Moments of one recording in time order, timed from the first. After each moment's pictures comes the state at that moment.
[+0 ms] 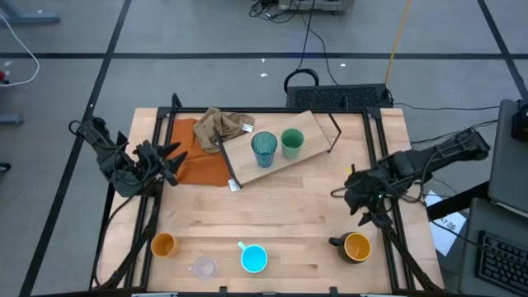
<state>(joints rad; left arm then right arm) -0.79 0.37 0.48 -0.59 -1.43 -0.68 0.33 0.95 0.85 -1.00 -0.45 0.19</state>
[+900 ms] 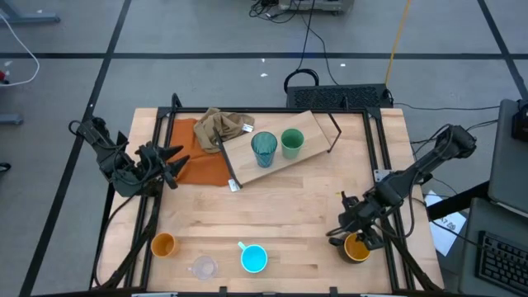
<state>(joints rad) -0.79 0.37 0.48 -0.58 -1.36 -0.69 0.61 1.17 0.78 -0.84 -0.28 0.44</state>
